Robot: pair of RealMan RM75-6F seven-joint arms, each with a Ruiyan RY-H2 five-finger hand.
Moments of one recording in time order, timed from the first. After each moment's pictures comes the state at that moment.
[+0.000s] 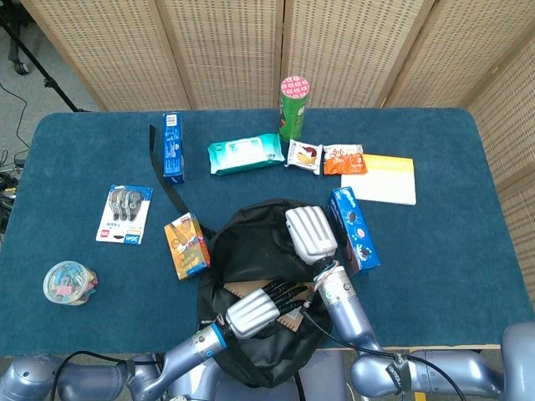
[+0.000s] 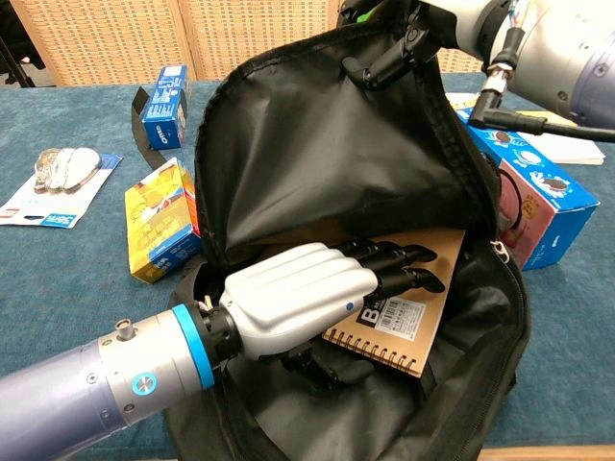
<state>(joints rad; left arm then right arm) -0.69 -1.96 -0.01 -1.29 1.74 0.99 0.10 0.79 -1.59 0.37 -1.92 -0.89 1.26 -0.57</state>
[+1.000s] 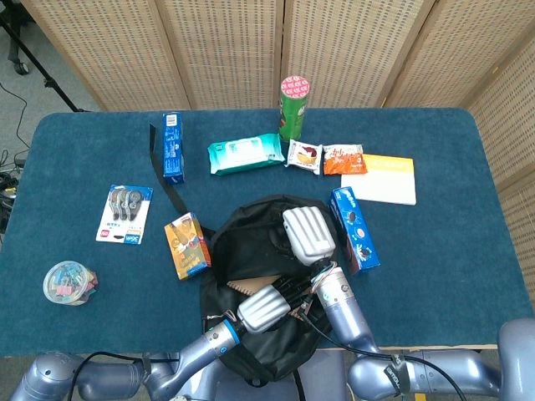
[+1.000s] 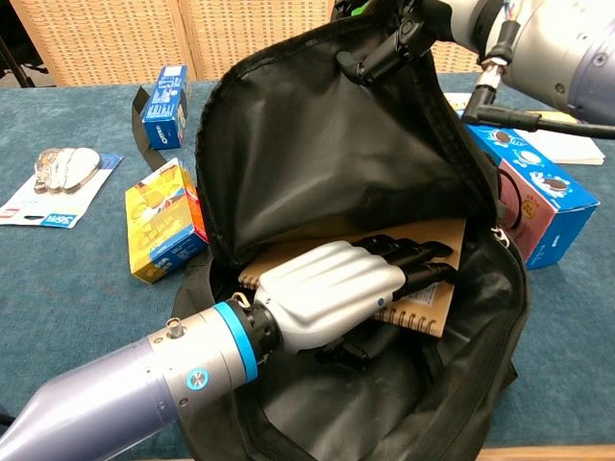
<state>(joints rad) -0.74 -2.05 -0.04 -1.21 1.65 0.98 0.17 0.82 -1.59 0.36 -1.95 -0.87 1.30 -0.58</state>
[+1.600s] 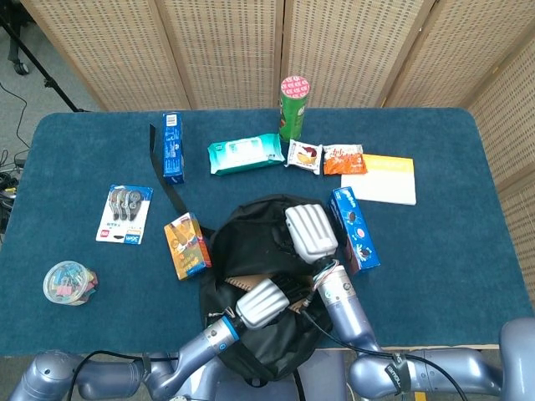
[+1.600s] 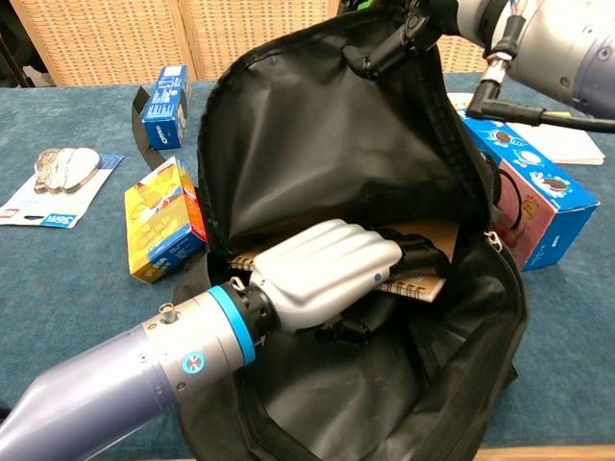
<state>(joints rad) -0.74 -2.05 -0.04 -1.21 1.65 1.04 0.16 0.82 -1.58 0.36 -1.94 -0.87 1.31 -0.58</state>
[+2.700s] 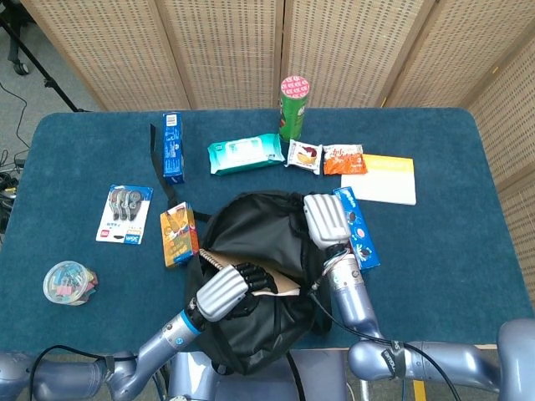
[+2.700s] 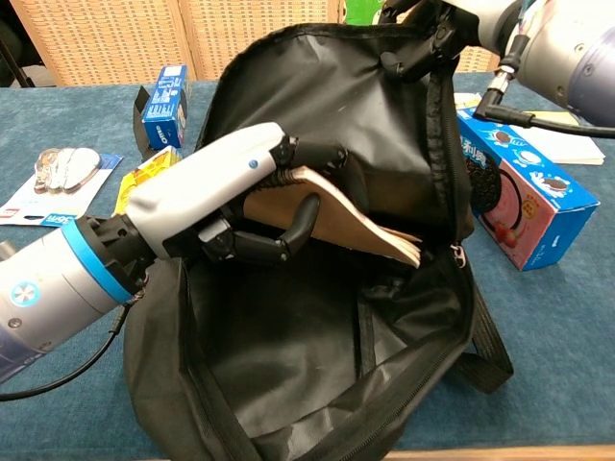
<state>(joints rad) -0.67 -1.82 0.01 -1.39 1.75 1.30 -0.17 0.82 -1.60 0.38 -1.80 -0.83 1.31 -0.54</state>
